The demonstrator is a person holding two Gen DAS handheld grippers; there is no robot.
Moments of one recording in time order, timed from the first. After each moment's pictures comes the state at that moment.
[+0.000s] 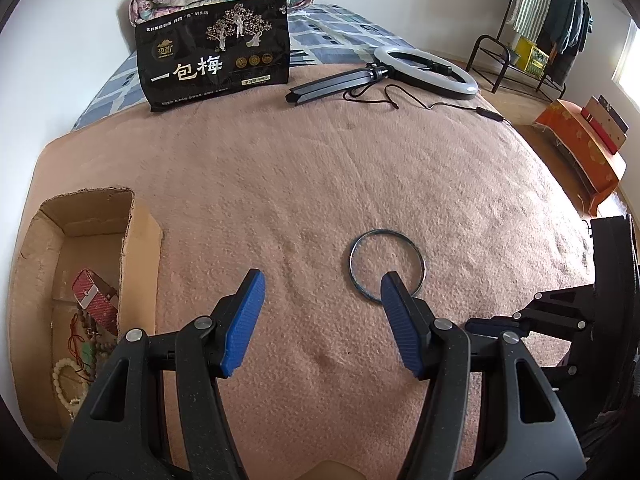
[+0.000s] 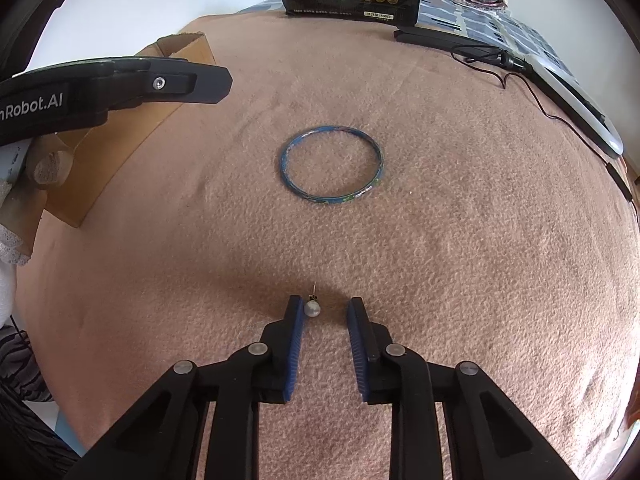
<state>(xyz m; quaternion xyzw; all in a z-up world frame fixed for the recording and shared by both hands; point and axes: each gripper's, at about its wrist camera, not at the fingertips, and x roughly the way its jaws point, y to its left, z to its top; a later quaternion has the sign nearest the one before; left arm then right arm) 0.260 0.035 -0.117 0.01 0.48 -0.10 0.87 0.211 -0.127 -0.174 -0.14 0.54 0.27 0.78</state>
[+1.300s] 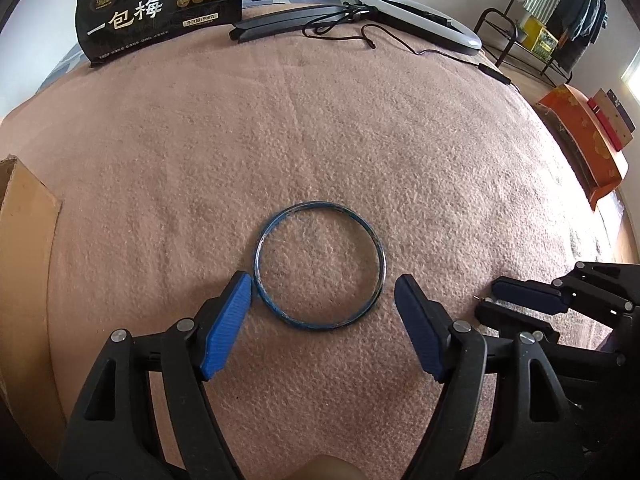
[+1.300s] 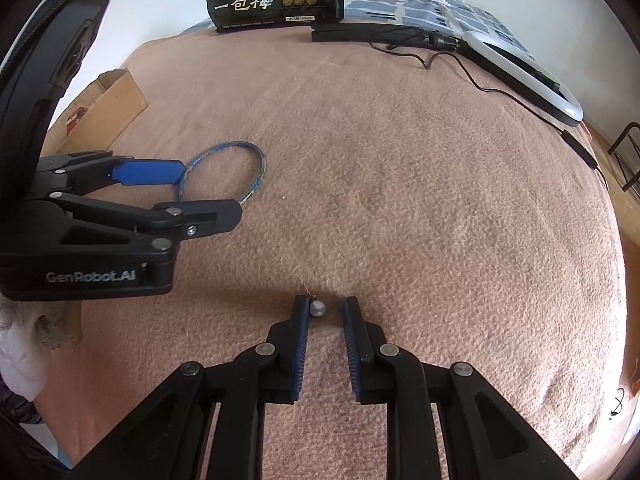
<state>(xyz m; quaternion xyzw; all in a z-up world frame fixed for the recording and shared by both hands) 0.295 -0.032 -0.183 -0.01 0.54 -0.10 0.84 0.254 -0.180 -0.176 -0.11 0.55 0.21 0.80</state>
